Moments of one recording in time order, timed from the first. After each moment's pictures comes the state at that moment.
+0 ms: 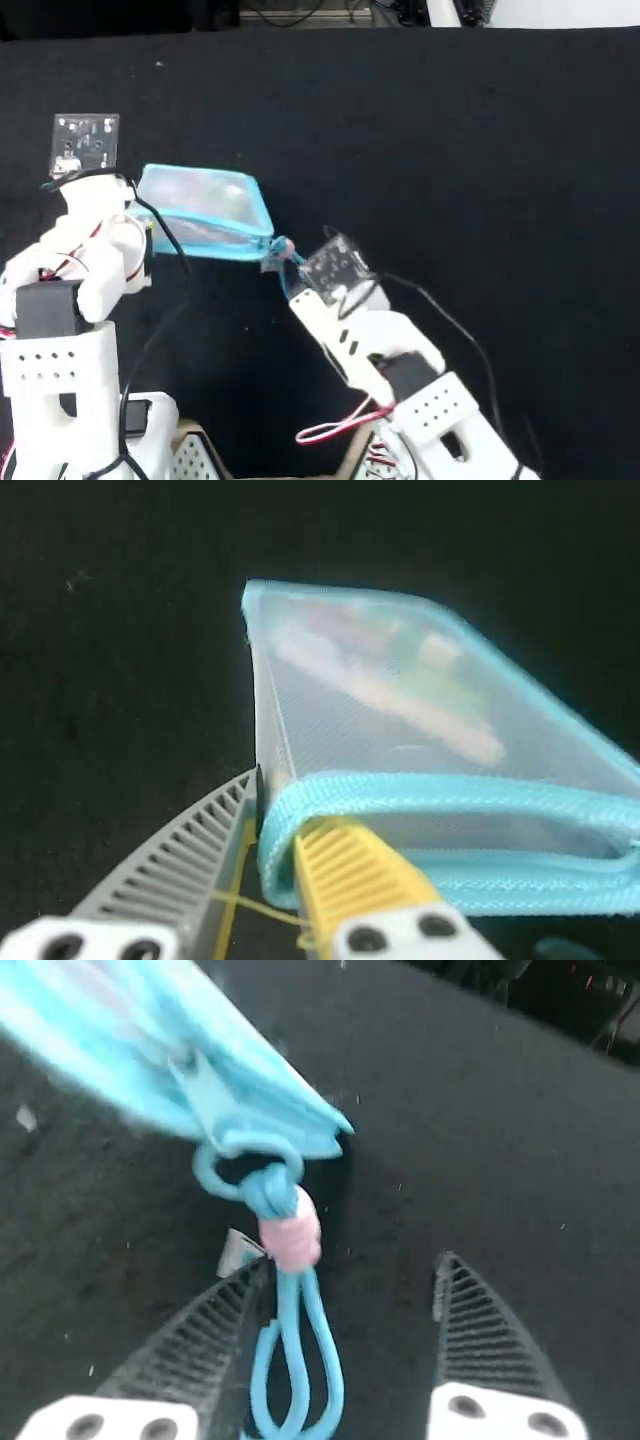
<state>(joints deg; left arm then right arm) -10.2 -54.4 30.0 77.7 -5.1 -30.8 -70.3 90.3 18.9 10.8</state>
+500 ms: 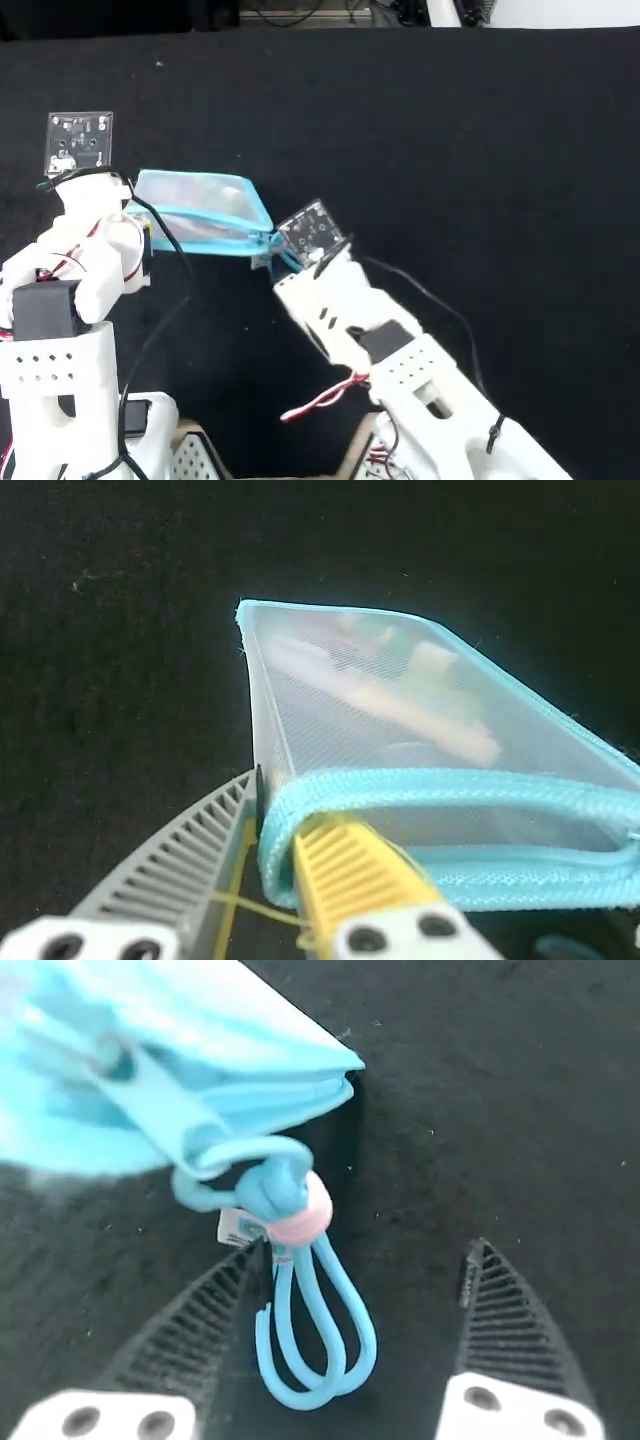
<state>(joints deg) -10.3 -54.3 29.4 78.1 -4.7 -32.4 -48.7 80.4 13.8 5.3</state>
